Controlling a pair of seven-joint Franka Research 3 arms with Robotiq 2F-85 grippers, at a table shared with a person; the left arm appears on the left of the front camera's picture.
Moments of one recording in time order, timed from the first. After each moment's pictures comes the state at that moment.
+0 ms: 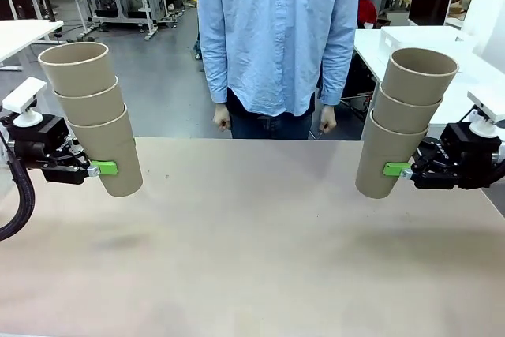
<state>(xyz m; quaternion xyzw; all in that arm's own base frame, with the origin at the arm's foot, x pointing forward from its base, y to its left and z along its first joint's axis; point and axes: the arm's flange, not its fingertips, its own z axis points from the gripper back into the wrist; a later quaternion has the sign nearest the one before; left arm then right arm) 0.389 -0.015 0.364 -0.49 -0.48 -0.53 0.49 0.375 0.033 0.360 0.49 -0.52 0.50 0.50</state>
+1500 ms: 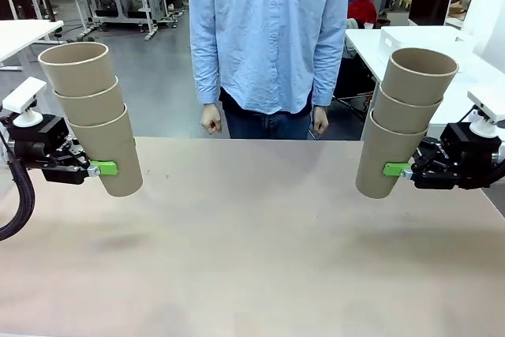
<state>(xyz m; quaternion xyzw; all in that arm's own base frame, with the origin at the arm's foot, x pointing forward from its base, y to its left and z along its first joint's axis) 0.389 -0.015 0.364 -0.49 -0.48 -0.53 0.49 0.375 0.033 0.360 0.49 -0.52 0.50 0.50</state>
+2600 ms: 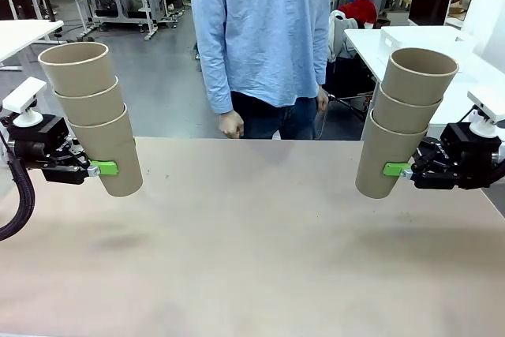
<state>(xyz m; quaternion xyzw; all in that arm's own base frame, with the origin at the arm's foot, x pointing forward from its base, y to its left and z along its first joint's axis) 0.389 -0.015 0.364 -0.49 -0.48 -0.53 0.49 0.375 0.033 0.360 0.49 -0.52 0.50 0.50</state>
